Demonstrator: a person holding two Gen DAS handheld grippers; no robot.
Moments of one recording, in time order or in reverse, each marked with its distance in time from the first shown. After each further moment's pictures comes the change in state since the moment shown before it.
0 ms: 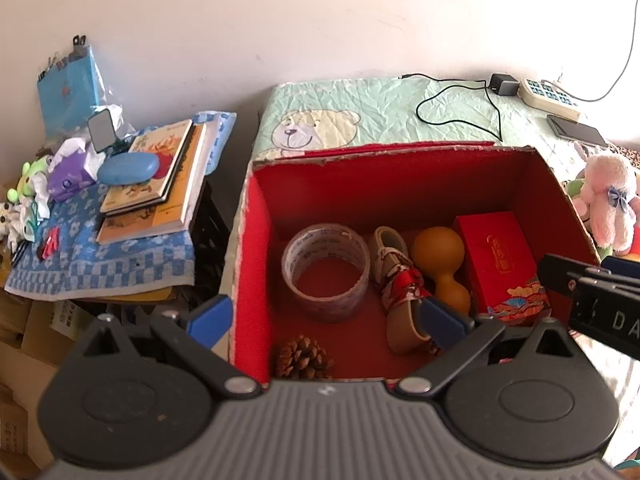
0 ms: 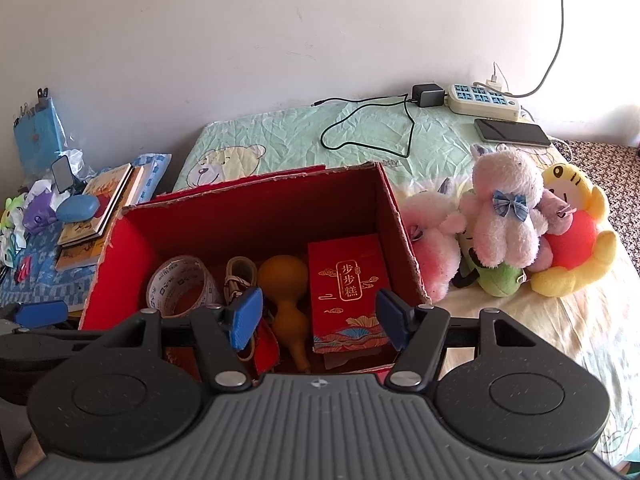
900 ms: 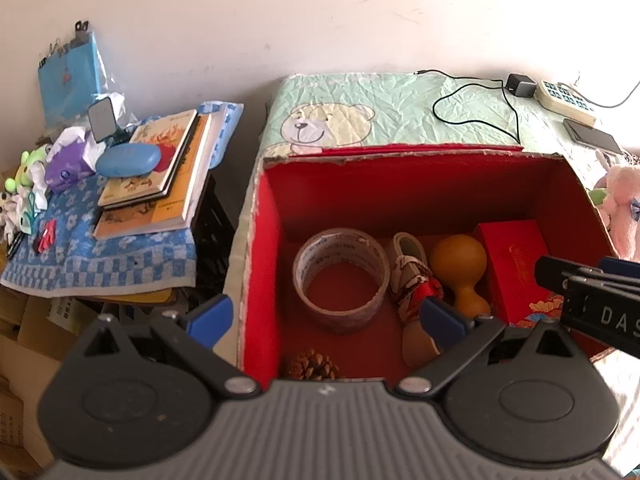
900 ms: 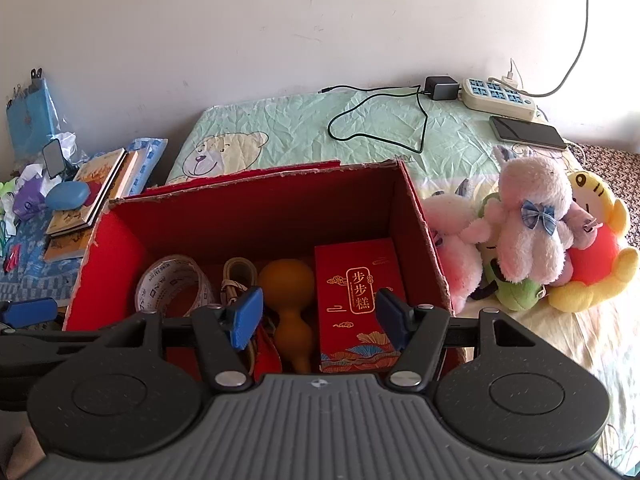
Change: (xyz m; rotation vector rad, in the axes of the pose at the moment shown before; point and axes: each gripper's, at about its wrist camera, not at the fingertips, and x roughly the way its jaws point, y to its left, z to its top) left arm 0.026 0.015 0.011 -0.027 0.019 0.002; right arm 0.032 0.013 0.013 -0.039 0.043 -0.010
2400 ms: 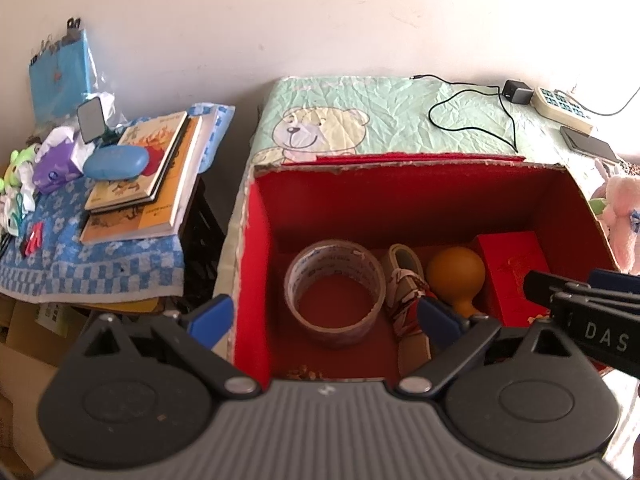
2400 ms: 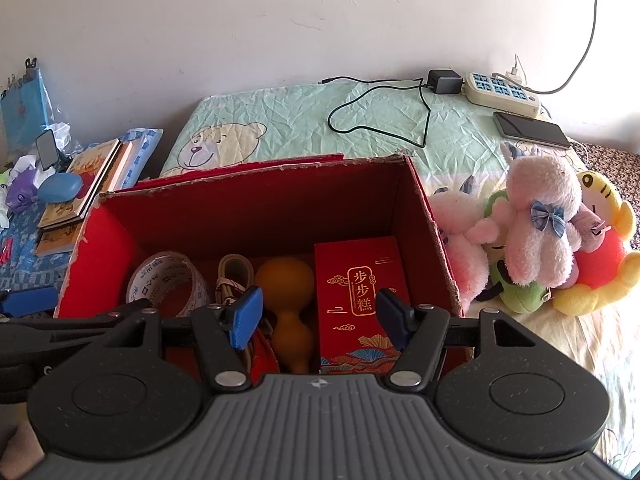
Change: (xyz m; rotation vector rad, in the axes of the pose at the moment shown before) left arm 0.010 0.000 0.006 -0.003 -0.016 -0.029; right arm 0.013 0.003 0.005 -0.017 0.024 -0.012
